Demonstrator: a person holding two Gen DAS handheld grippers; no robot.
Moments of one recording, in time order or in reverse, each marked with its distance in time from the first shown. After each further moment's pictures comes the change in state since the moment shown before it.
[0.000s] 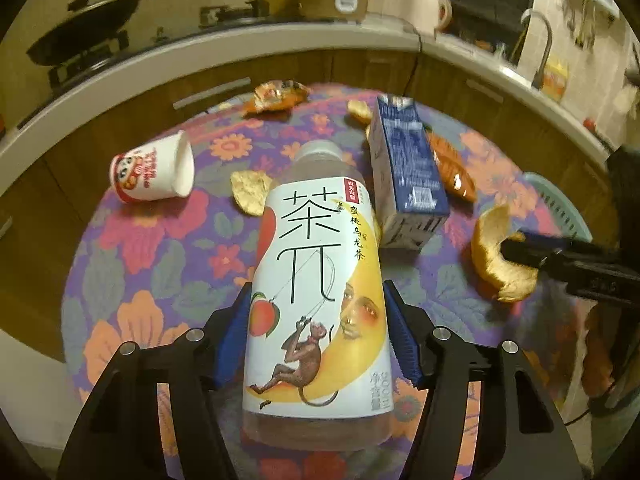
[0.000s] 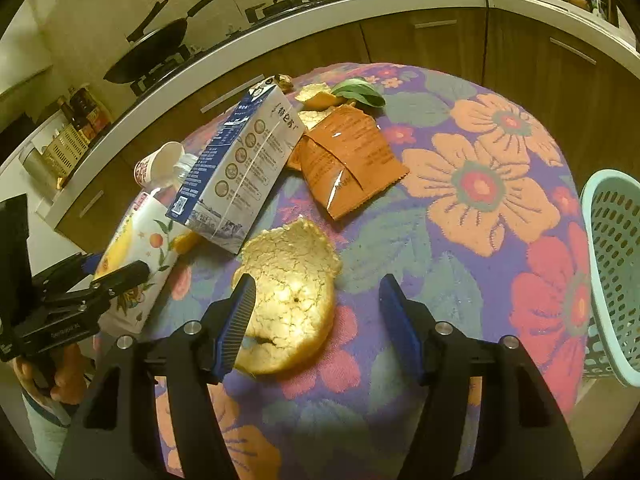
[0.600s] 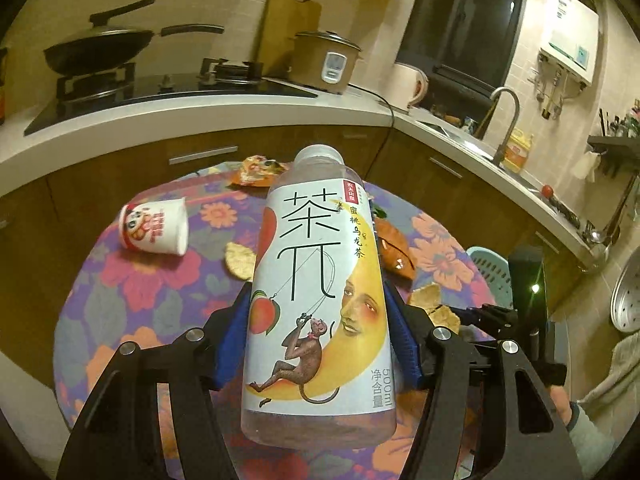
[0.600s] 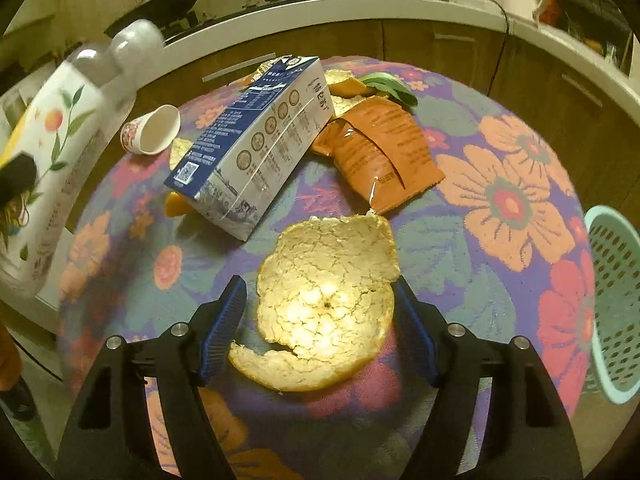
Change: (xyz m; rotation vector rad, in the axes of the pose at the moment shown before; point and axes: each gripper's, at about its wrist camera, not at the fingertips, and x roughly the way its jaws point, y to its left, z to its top) left arm -0.059 0.003 0.017 -0.071 -0.202 -0.151; right arm 0.023 0.038 -0.004 -0.133 0.008 -0.147
